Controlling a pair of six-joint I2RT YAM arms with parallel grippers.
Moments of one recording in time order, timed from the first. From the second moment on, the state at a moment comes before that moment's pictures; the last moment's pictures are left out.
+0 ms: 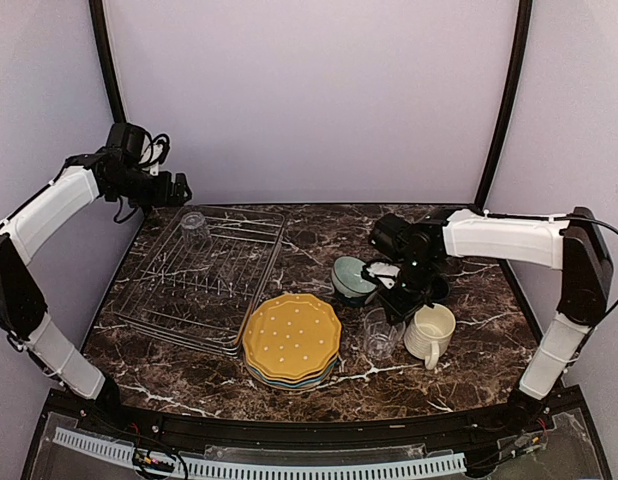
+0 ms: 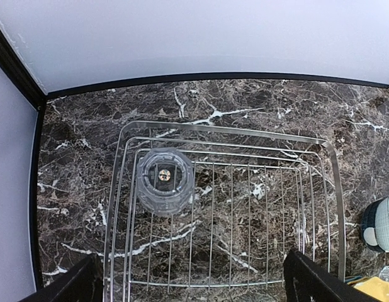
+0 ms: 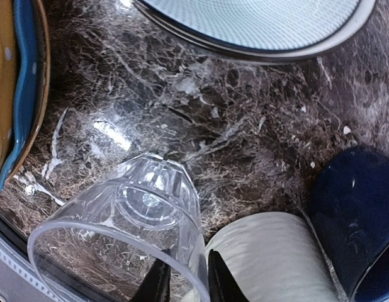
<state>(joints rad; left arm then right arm) -0.15 1.55 1.52 -0.72 0.06 -0.10 0.77 1.71 1.27 -1.03 -0.06 0.10</state>
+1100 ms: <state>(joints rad) -0.33 1.37 0.91 0.41 0.86 -0.82 0.80 1.70 1.81 -0.71 -0.34 0.16</state>
